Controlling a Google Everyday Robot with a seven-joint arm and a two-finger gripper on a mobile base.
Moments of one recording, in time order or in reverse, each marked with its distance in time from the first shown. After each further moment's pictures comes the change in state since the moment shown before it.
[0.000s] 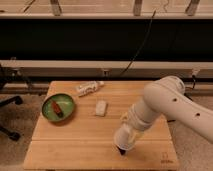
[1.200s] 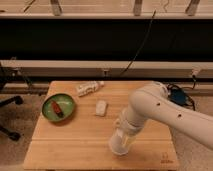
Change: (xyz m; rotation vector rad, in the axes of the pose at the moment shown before) arm -0.011 0.001 0.044 -0.054 0.007 -0.011
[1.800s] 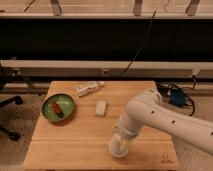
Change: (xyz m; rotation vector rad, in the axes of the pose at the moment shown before) arm 0.004 0.002 0.033 0.012 0.029 0.000
